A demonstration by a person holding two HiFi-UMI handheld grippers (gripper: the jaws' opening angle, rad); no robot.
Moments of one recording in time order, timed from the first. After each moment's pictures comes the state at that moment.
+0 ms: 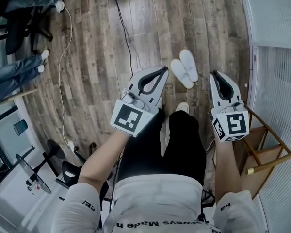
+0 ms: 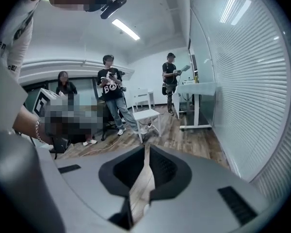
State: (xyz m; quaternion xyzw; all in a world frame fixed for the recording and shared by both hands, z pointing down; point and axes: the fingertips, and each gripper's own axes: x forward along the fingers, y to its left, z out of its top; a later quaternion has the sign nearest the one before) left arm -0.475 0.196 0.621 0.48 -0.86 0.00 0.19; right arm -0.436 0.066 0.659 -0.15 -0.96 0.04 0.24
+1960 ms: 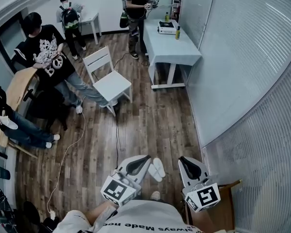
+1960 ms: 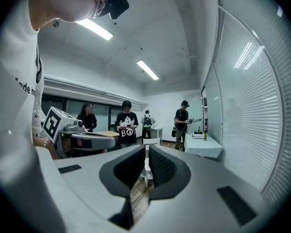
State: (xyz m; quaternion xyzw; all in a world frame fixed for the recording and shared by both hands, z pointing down) left arm -0.334 0.218 0.102 0.49 -0.87 -0.03 0.04; right arm -0.304 0.117 0.087 -0.19 -0.98 -0.02 0.06
